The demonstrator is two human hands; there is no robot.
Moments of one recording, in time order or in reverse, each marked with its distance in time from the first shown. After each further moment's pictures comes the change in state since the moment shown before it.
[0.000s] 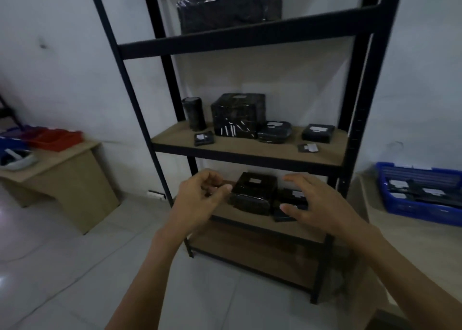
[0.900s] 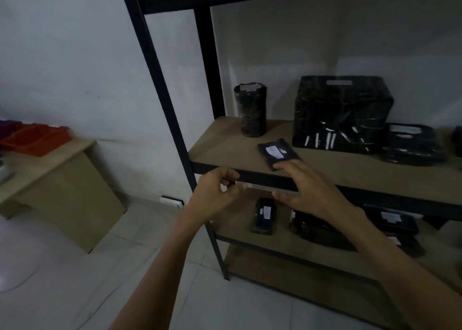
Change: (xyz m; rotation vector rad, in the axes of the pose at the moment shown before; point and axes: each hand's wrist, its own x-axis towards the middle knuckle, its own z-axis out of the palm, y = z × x) left_hand 0.310 -0.339 -0.107 0.032 -0.190 -0.015; right_hand 0.405 -0.116 0.218 0.101 -0.045 0.039
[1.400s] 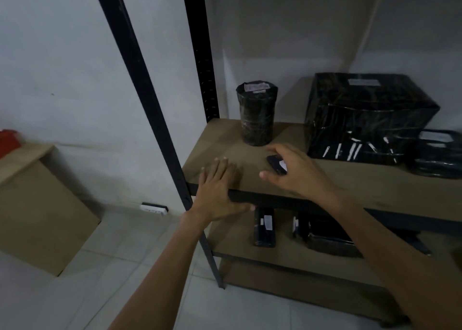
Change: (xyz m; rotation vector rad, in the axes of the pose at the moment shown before) left_hand 0.124 -0.117 0.018 0.489 -0.250 0.161; right_hand 0.139 -0.002 0.036 0.097 0.059 0.147
